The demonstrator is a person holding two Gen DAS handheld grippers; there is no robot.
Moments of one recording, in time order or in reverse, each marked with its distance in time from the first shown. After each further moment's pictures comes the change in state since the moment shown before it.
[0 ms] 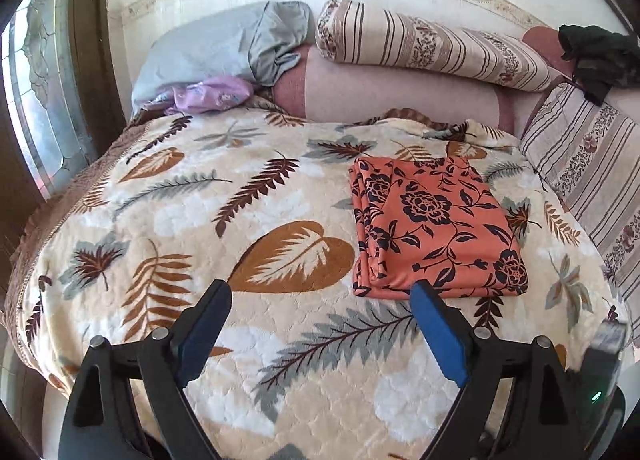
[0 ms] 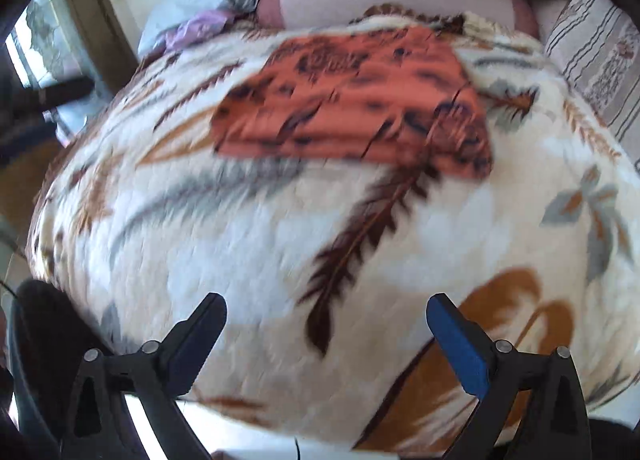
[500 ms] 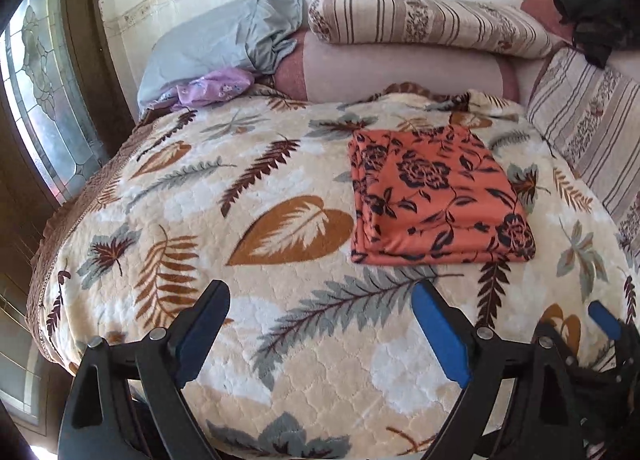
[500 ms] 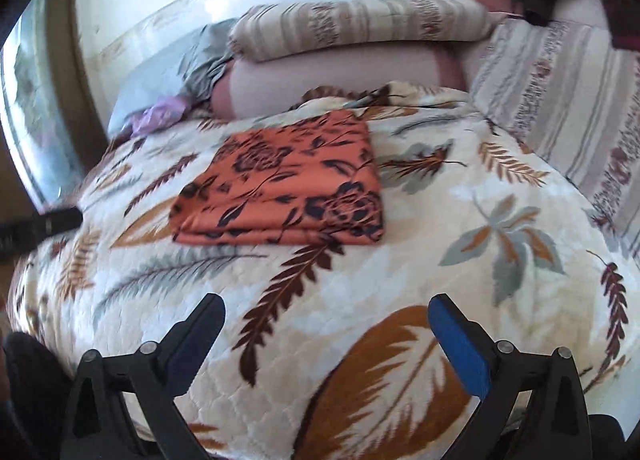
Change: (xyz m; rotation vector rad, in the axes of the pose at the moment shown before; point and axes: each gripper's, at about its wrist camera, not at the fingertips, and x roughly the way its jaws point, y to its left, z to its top) left arm 0.003 -0.031 -0.019 0.072 0.073 0.080; right arm -0.068 -0.053 -0.005 0.133 -0.338 -0.154
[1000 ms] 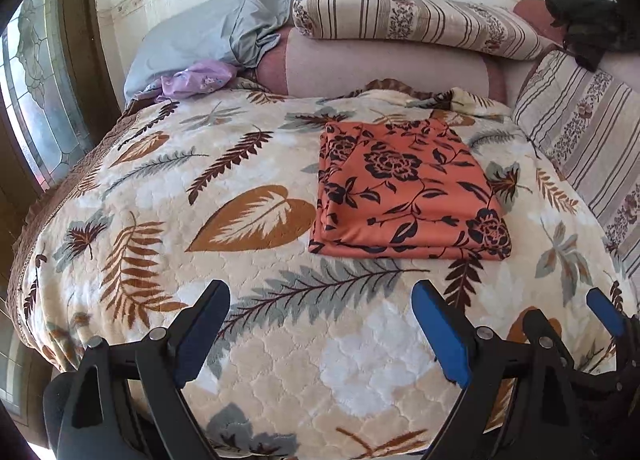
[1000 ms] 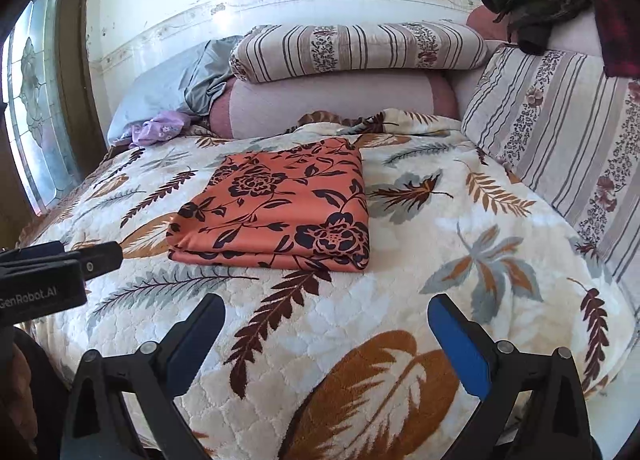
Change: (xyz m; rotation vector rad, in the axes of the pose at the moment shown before) left arm 0.000 -0.028 -0.009 -0.038 -0.014 -0.053; right arm -0.014 0.005 0.008 -0.058 -0.077 -0.034
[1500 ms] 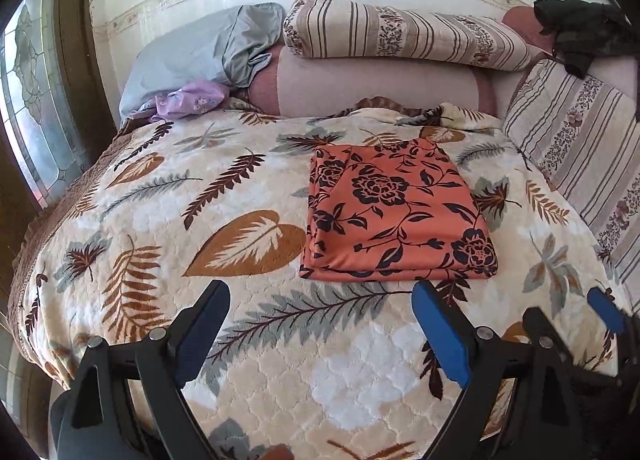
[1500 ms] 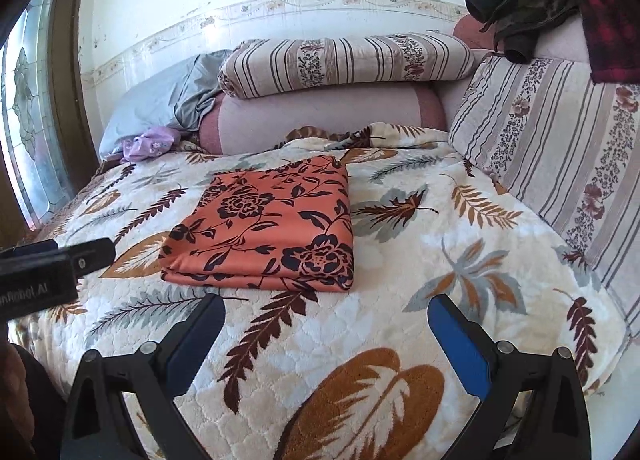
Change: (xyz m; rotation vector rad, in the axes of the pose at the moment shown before) left arm -0.010 -0.008 0.015 0.024 -0.047 -0.019; right arm -0.009 -0.007 0.018 0.012 -0.030 -0.035
